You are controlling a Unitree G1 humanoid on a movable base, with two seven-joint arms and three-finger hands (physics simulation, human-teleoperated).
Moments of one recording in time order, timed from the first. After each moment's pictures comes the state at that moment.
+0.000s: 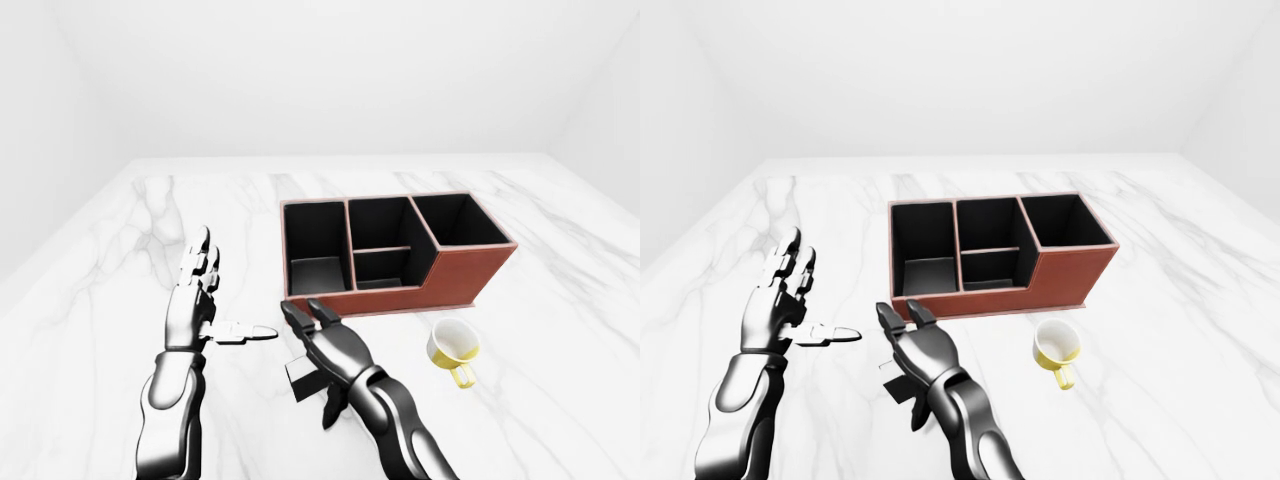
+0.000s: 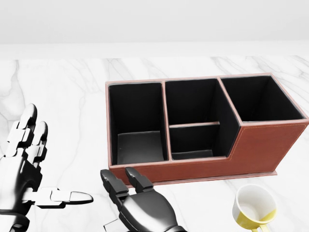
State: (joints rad) left arm 0.07 0.06 0.18 -0.33 -0.03 0.09 -0.18; right arm 0.10 0.04 0.52 -0.20 -1.13 0.09 0.38
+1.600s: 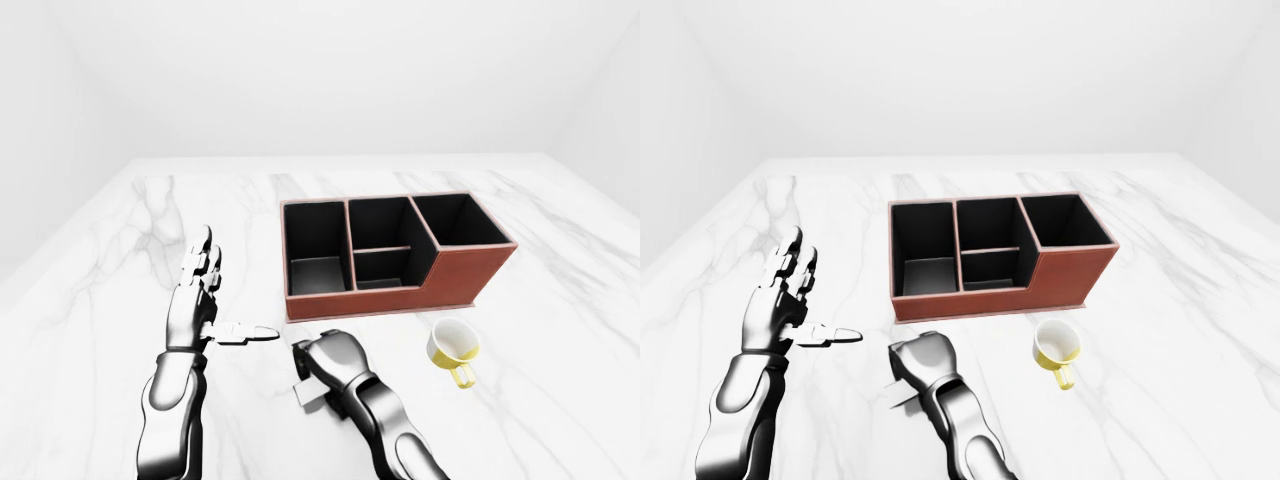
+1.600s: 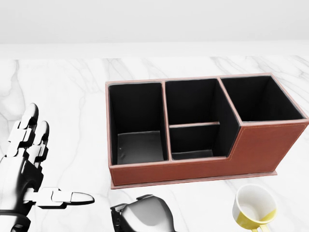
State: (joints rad) left arm 0.07 0.05 0.17 -0.34 -0.03 0.09 -0.19; right arm 0.10 0.05 0.55 -0.08 -1.37 0.09 0.33
